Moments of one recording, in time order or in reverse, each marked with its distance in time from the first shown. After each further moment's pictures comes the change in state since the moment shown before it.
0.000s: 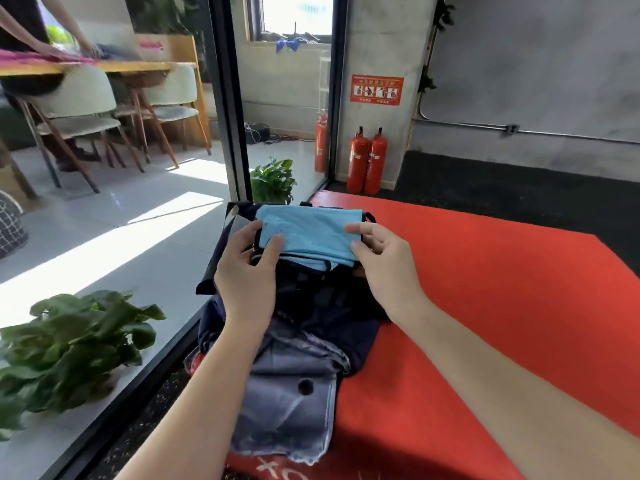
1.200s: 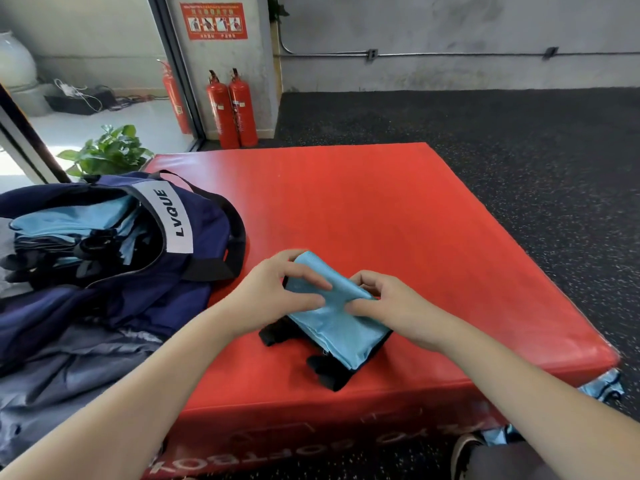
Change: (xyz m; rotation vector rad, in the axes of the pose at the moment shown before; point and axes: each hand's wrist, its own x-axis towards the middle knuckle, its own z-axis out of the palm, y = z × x) left_hand -0.145 0.014 0.184 0.334 -1.307 0.082; right_hand -0.119 0.091 -0.259 -0.192 -0.195 0.432
